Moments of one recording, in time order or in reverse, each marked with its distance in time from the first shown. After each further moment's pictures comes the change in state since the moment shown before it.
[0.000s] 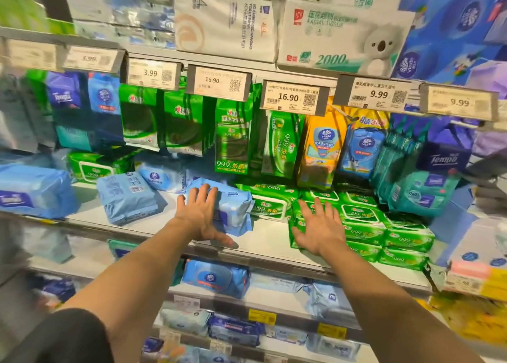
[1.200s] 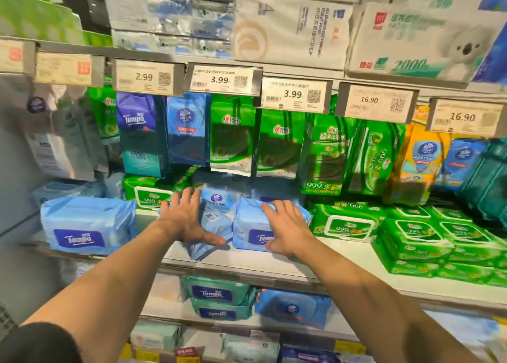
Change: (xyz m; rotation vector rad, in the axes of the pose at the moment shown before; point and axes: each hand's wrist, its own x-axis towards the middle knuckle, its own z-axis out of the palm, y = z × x) left_hand 0.043 -0.250 -0.003 -0.034 0.014 -0.066; right_hand 0.079 -0.281 -0.014 0.041 0.113 -0.326
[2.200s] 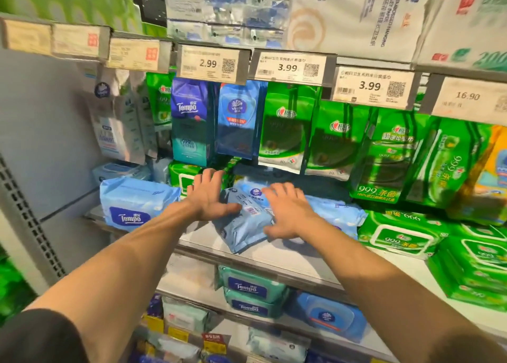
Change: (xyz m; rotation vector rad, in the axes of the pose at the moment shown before) left_hand 0.003 -0.046 -0.018 -0.317 0.121 0.013; right_hand 0.051 -0.070 -0.036 0.031 -0.079 -0.155
